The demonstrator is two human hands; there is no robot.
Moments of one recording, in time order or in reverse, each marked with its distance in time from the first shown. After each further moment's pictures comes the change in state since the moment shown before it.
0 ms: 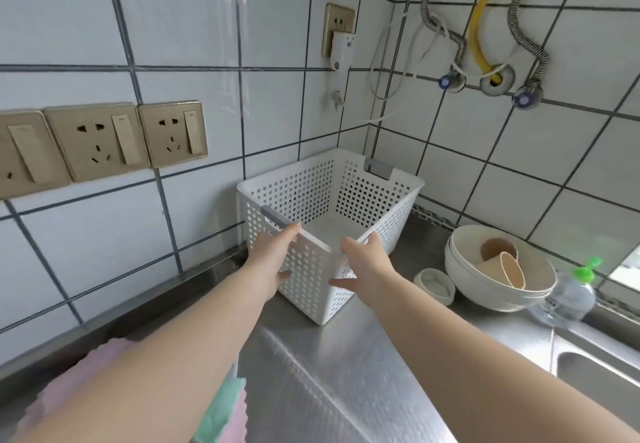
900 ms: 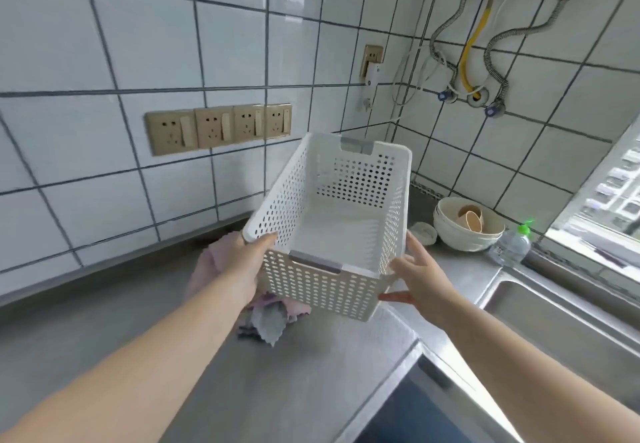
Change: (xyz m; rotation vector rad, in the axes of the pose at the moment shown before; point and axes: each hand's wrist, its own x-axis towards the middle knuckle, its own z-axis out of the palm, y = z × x) left_hand -0.334 -0.022 -0.134 -0.161 0.173 0.158; right_hand -0.314 0.048 -0.083 -0.176 -0.318 -0.209
